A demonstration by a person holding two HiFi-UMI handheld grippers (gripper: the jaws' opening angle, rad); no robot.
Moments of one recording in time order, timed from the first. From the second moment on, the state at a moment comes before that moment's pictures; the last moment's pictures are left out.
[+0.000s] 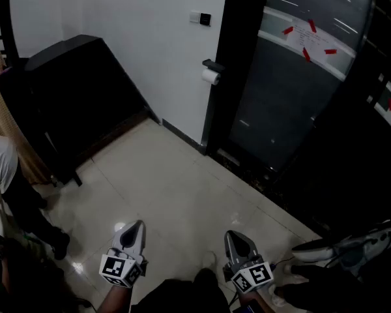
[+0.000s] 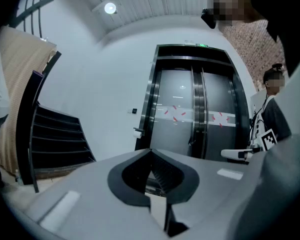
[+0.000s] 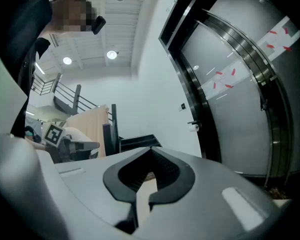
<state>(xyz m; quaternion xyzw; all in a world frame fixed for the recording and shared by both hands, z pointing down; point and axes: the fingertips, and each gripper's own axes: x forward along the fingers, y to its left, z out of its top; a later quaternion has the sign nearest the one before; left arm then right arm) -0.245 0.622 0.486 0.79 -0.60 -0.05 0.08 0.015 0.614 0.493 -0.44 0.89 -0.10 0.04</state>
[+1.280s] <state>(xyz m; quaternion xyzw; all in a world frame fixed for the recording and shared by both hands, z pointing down) -0.102 0.371 0.468 0.78 -0.62 -0.04 0.07 0.146 0.339 0.501 -0.41 0.90 -0.13 0.07</state>
